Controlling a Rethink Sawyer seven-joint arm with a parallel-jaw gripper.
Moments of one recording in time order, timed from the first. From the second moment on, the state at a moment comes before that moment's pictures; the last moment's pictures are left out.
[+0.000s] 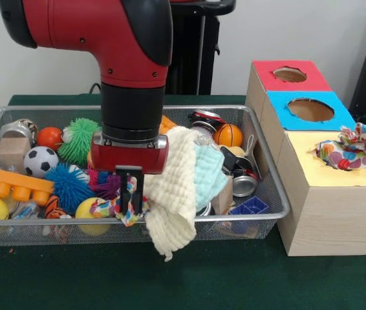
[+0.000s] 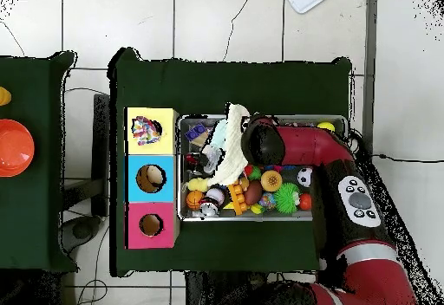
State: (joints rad) arm -0.48 -0.47 0.22 1.41 -0.44 0.37 1.71
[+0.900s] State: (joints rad) arm -0.47 -0.61 0.23 1.42 -0.45 0.58 1.71
